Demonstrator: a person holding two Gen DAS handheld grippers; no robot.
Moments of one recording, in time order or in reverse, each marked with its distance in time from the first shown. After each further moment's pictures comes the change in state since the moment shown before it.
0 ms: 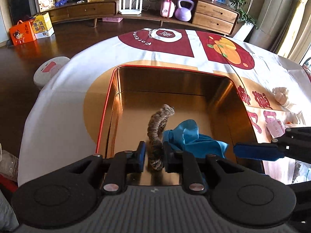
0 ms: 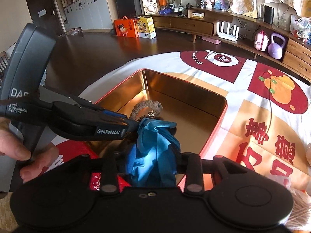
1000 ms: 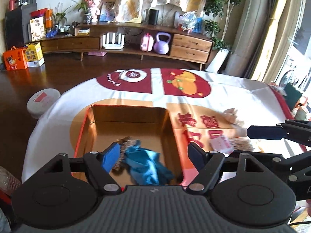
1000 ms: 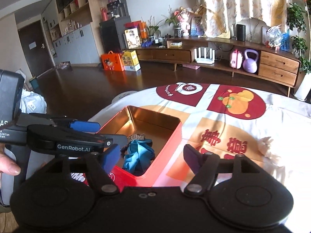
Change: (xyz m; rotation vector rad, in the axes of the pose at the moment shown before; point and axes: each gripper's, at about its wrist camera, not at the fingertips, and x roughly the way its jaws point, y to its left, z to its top) left arm -0.109 -0.067 -0.014 0.044 -0.207 -0.092; right arm -0.133 -0.024 -0.023 0.100 -0.202 -0.056
